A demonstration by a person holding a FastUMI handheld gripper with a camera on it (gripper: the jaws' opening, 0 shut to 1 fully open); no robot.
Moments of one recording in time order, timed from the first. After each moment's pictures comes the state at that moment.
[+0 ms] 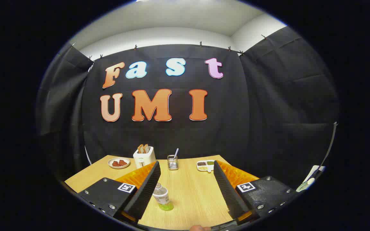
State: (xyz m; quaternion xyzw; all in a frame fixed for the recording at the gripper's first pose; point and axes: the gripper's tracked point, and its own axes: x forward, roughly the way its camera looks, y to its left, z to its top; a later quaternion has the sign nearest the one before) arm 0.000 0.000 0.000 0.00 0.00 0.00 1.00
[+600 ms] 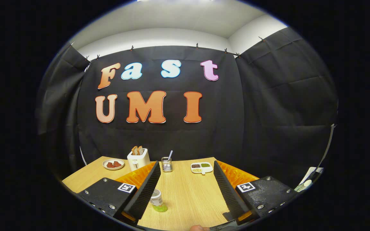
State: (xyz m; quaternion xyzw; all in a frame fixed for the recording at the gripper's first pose) arm 0.000 -0.019 0.007 0.00 -0.01 -0.02 1.00
